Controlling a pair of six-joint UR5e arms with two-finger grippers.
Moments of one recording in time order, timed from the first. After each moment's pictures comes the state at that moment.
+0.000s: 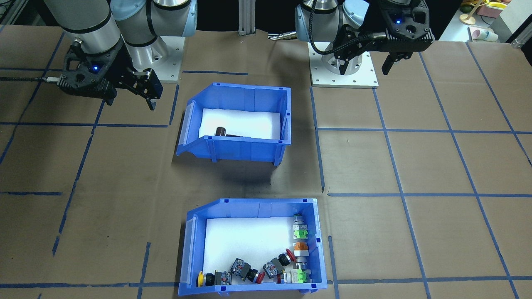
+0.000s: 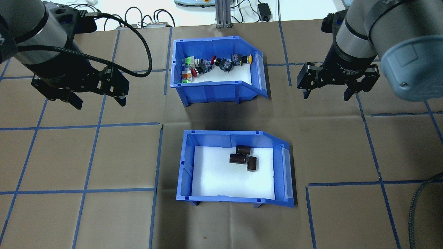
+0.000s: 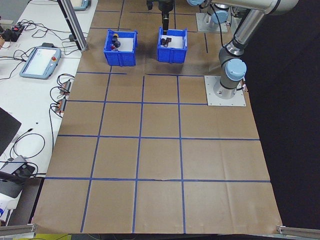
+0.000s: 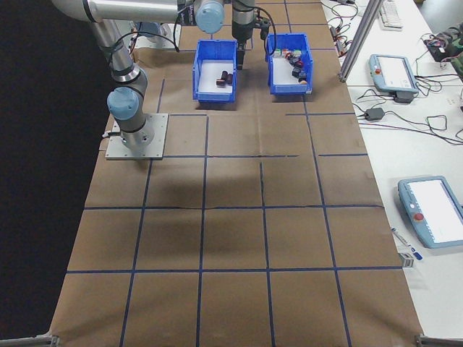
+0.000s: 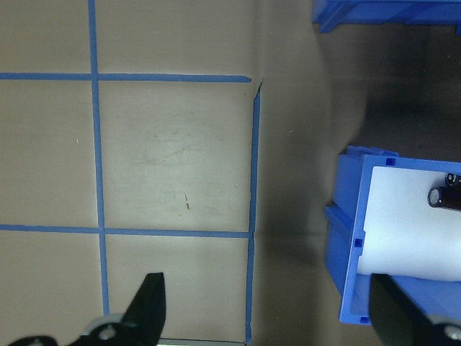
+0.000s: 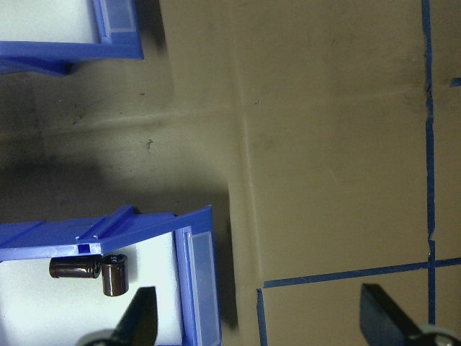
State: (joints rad) left arm -1.56 -1.41 -1.62 -1.68 1.58 -0.02; right arm 1.58 -1.63 1.70 -1.64 -1.58 0.12
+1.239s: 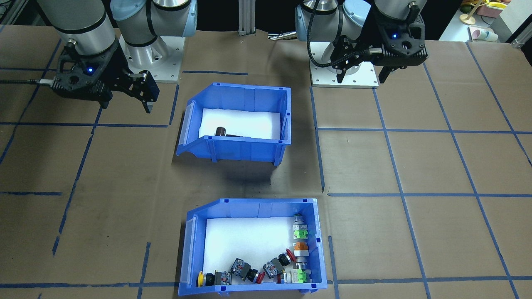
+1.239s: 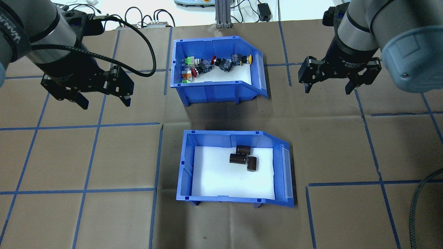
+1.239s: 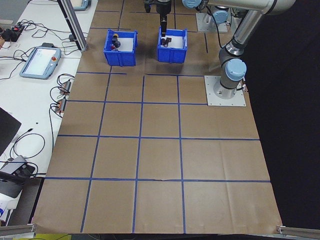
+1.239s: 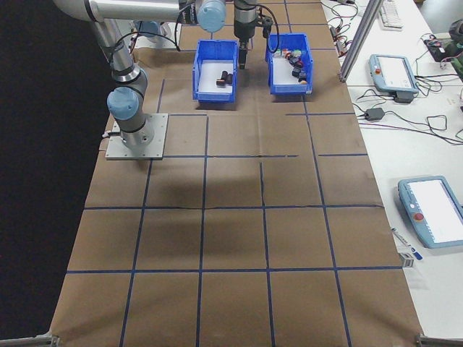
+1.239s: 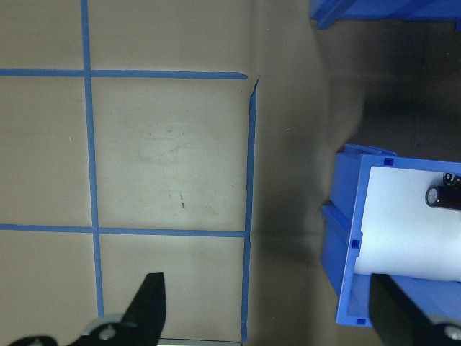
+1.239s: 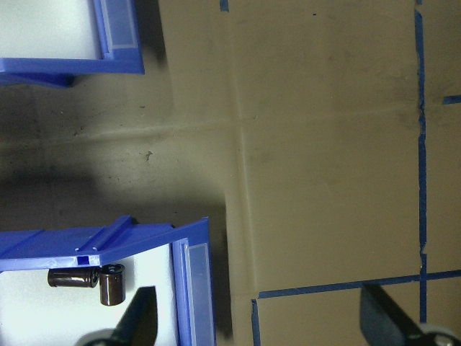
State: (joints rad) left arm -1.56 -1.45 -1.62 -1.67 1.57 -0.02; right arm 1.58 -1.59 1.64 -1.64 -1.59 0.09
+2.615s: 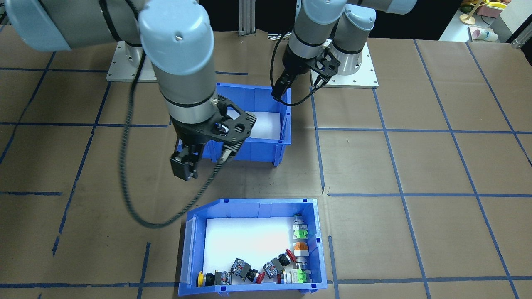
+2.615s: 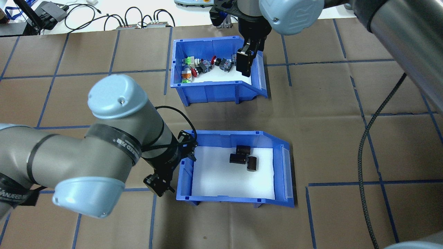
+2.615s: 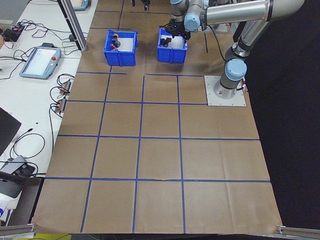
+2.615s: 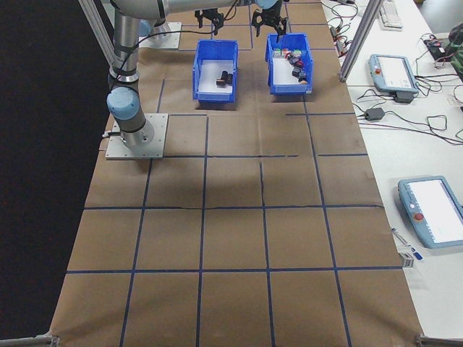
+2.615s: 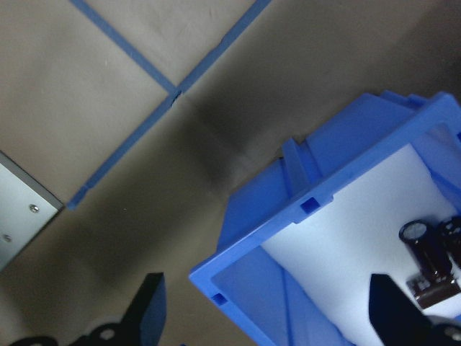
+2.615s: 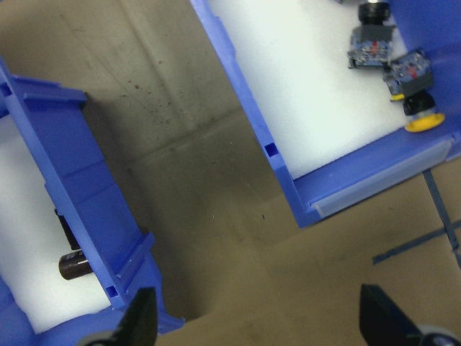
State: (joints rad) left arm -1.87 -1.40 -2.11 -1.31 1.39 -1.39; right arm 1.87 -1.19 1.23 -1.60 -1.59 -0.91
